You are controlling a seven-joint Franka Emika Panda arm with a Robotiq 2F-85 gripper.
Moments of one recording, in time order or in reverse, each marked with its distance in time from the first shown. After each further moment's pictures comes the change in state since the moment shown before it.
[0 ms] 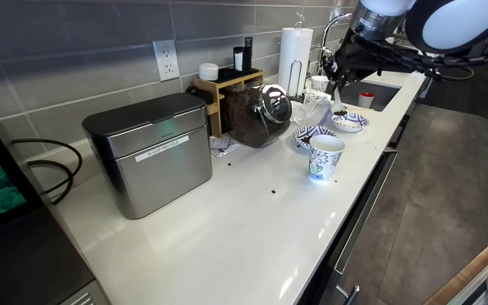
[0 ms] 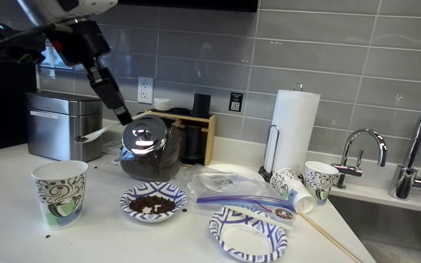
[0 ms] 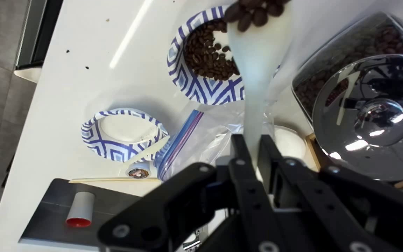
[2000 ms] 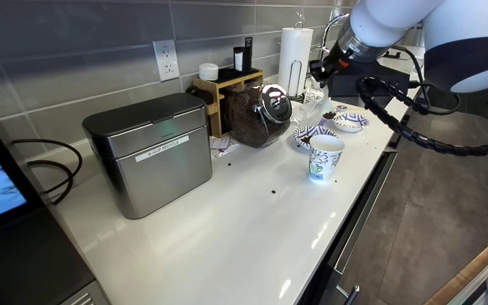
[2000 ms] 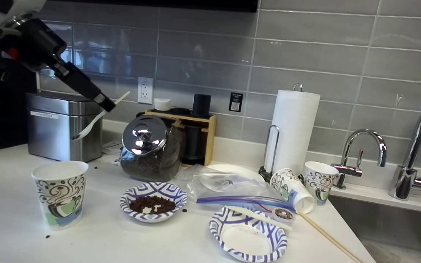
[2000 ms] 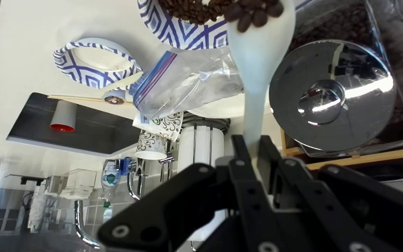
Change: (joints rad) arm -0.221 -0.127 0.381 -0.067 -0.392 0.102 0.409
